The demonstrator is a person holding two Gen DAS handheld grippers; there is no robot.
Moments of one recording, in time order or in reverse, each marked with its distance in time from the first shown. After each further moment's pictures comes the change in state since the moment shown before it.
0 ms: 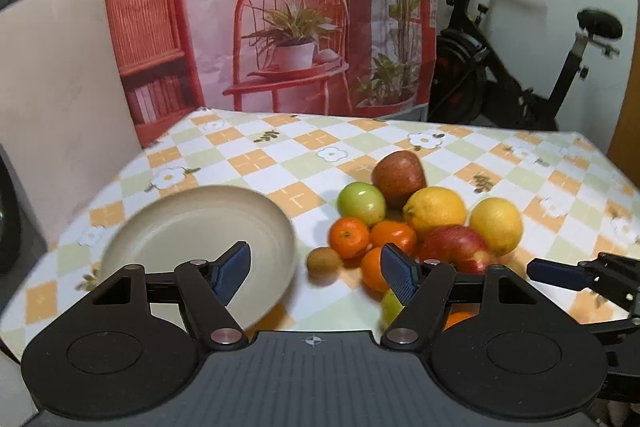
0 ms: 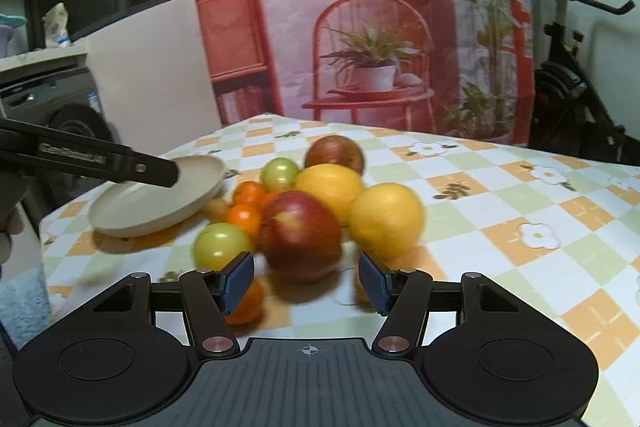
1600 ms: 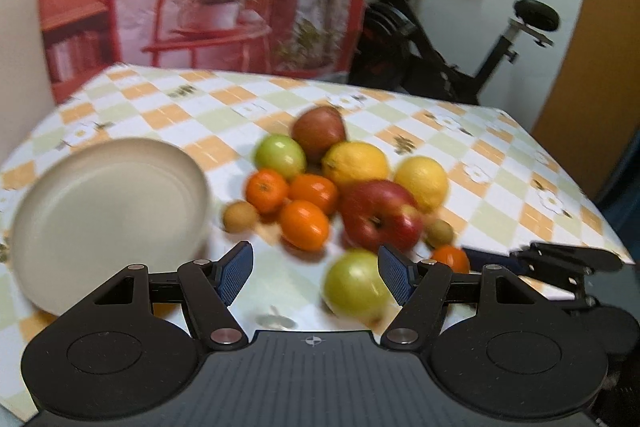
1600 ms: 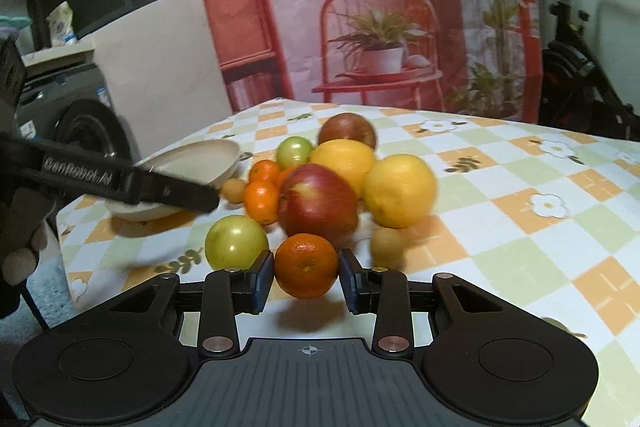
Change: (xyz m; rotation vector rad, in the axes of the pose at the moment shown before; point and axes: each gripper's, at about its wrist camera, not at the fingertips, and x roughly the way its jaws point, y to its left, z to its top) left arm 0.018 0.002 -0.018 -0.033 0.093 -0.319; right arm -0.012 -0.006 -0.012 0.038 0.039 0.019
